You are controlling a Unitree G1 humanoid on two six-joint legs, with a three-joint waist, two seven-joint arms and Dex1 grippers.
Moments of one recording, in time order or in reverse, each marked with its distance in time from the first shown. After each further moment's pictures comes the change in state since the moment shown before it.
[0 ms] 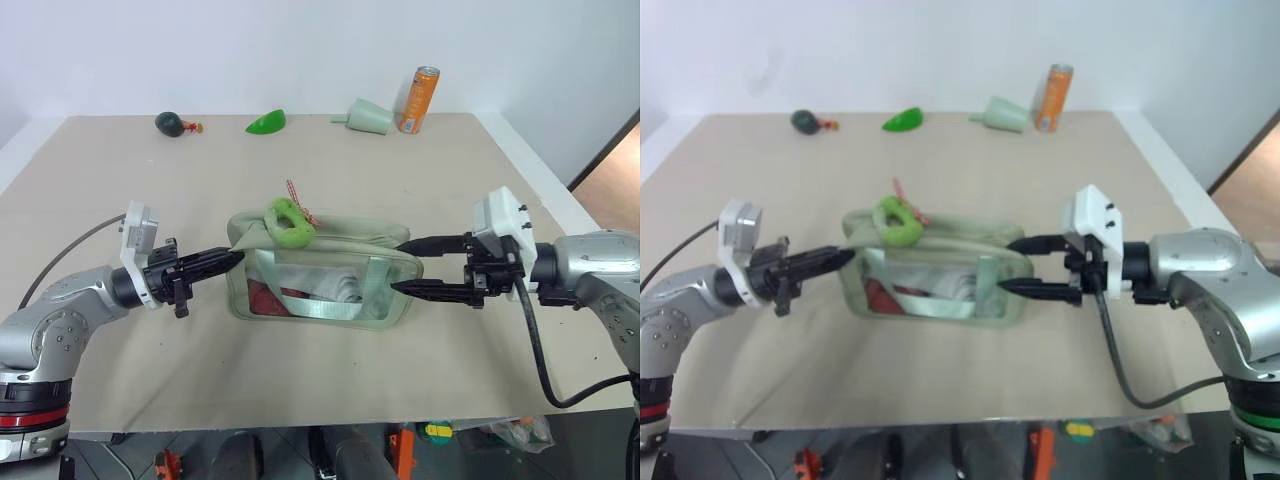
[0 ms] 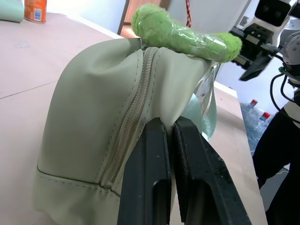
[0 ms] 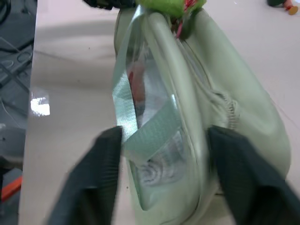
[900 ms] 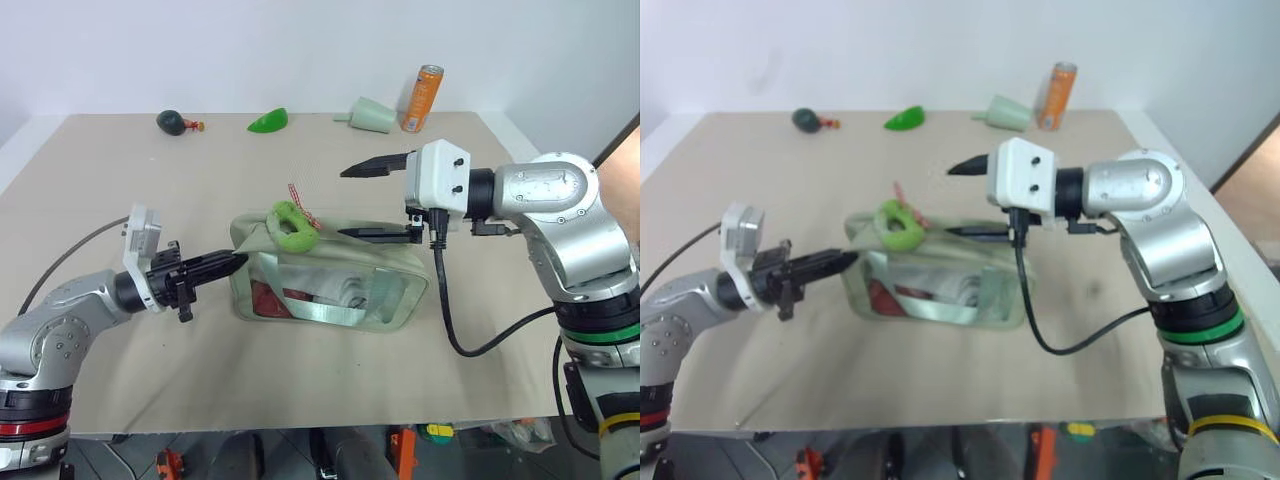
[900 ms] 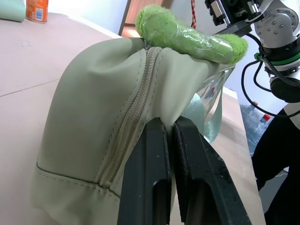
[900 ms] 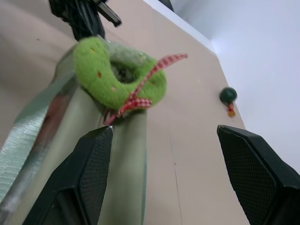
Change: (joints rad) left arm 0.047 -0.007 0.005 -0.060 -0.035 0.000 0.046; right arm -0.449 0.206 0.365 0.230 -0.439 -0.511 0.036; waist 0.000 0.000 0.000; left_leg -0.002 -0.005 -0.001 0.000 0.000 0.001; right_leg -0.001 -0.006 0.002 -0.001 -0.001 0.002
